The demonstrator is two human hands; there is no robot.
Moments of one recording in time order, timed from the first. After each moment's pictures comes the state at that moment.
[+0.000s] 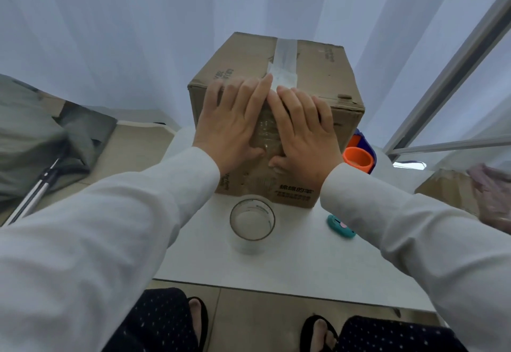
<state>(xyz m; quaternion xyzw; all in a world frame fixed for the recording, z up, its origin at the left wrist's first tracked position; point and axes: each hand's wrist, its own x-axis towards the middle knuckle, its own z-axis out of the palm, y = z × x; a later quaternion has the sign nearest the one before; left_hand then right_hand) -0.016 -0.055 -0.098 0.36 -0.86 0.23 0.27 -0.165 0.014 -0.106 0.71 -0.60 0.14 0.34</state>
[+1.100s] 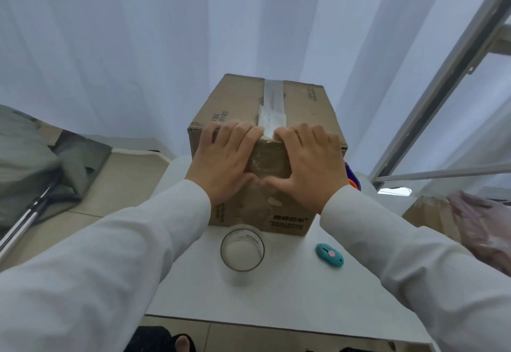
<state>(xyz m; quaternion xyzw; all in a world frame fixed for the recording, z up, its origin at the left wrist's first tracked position) -0.014 -0.052 -0.094 0.32 -0.87 0.23 0.30 -0.169 0.034 -0.063 0.69 -0.66 0.14 0.26</state>
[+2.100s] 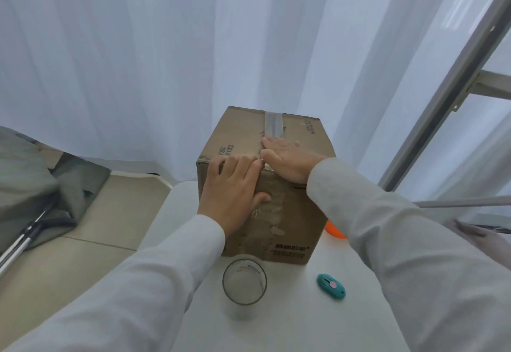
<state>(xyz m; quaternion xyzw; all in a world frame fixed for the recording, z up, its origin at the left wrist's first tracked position) -0.022 -0.047 -0.089 0.38 -0.85 0.19 0.33 -0.163 -0.032 -0.008 0.72 -0.69 0.01 -0.09</state>
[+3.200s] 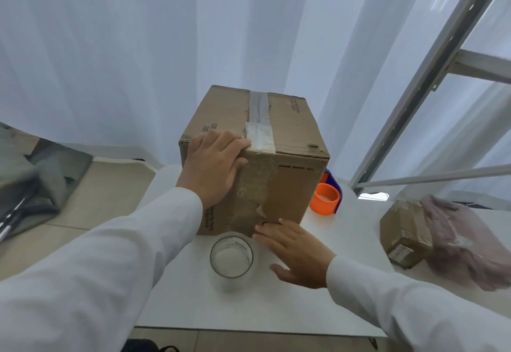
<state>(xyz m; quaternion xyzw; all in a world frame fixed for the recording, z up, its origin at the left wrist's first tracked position) -0.014 -0.049 -0.085 0.30 -0.87 0.07 0.39 -0.194 0.090 -0.164 0.84 -0.54 -0.06 0.07</state>
